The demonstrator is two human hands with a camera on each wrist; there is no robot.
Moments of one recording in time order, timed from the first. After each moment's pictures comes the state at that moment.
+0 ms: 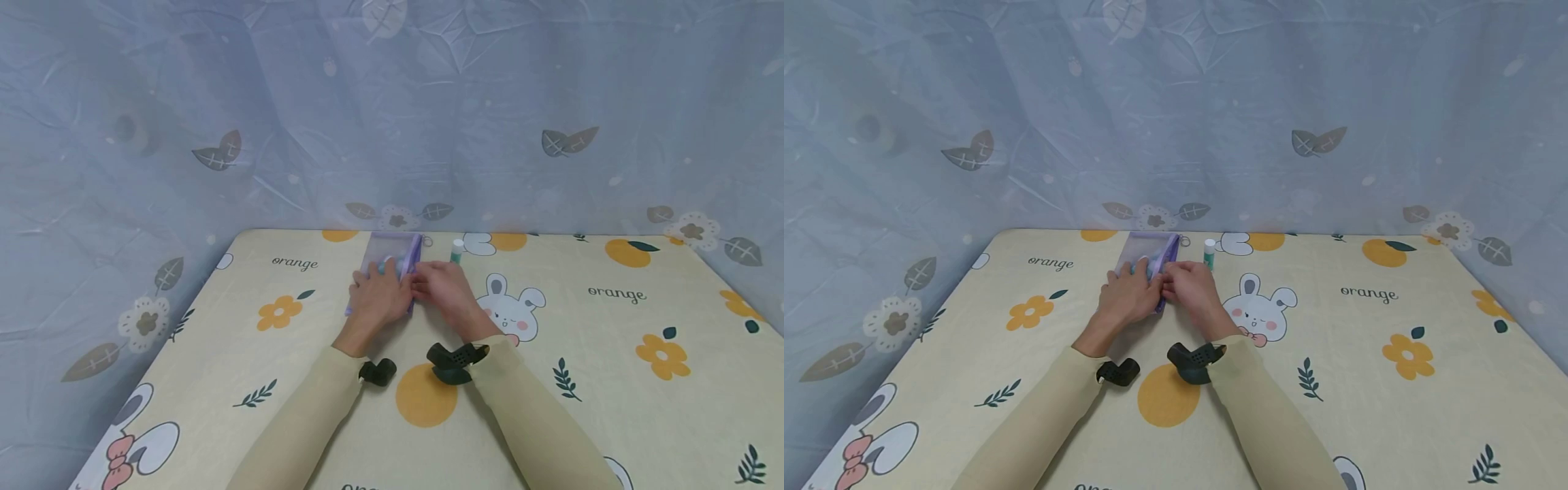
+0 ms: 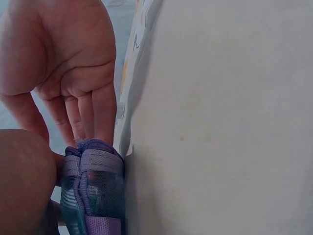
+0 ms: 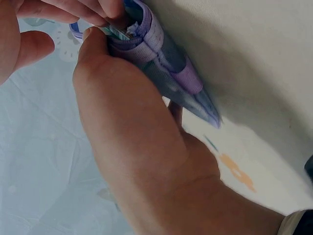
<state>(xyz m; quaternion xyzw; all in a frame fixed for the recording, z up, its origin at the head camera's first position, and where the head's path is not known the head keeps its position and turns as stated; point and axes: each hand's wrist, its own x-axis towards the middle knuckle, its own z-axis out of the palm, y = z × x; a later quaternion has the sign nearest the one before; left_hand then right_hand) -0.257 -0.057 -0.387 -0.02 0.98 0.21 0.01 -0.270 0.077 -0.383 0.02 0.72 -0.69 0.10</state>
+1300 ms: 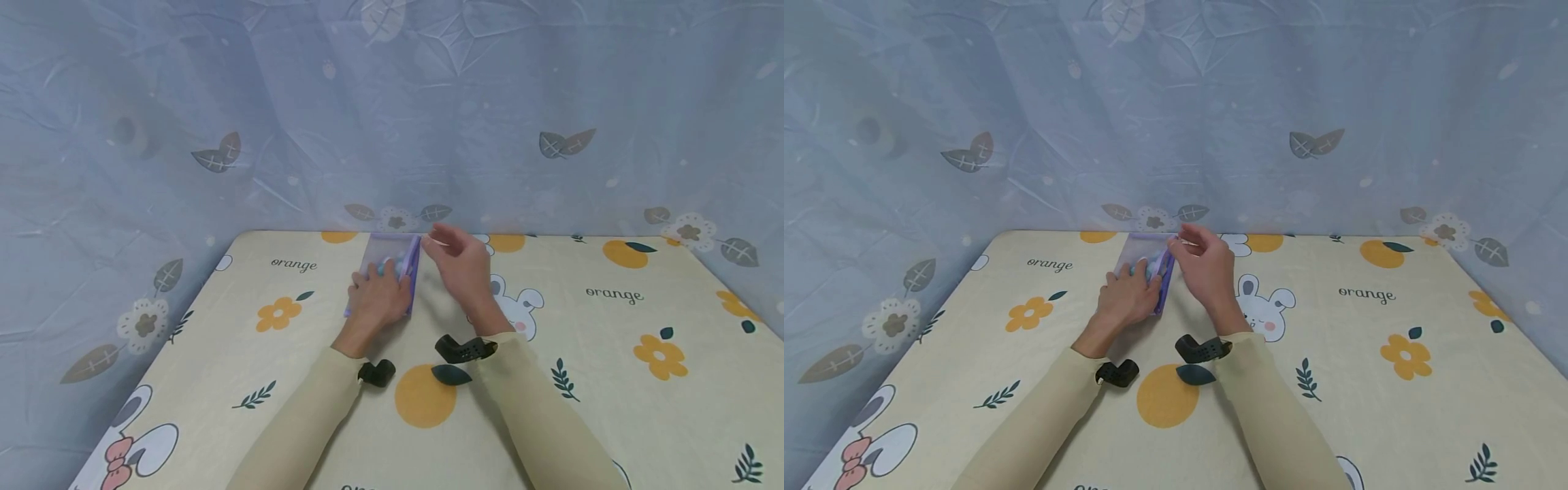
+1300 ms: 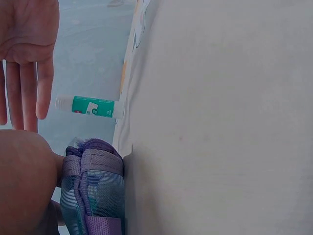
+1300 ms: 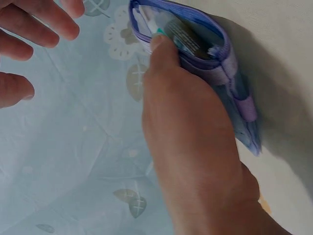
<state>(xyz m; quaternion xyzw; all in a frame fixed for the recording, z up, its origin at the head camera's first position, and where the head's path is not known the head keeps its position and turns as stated) -0.259 -0.057 -0.388 -0.02 0.98 0.20 0.01 -0.267 0.095 -0.352 -0.04 0.80 -0.59 -0.12</state>
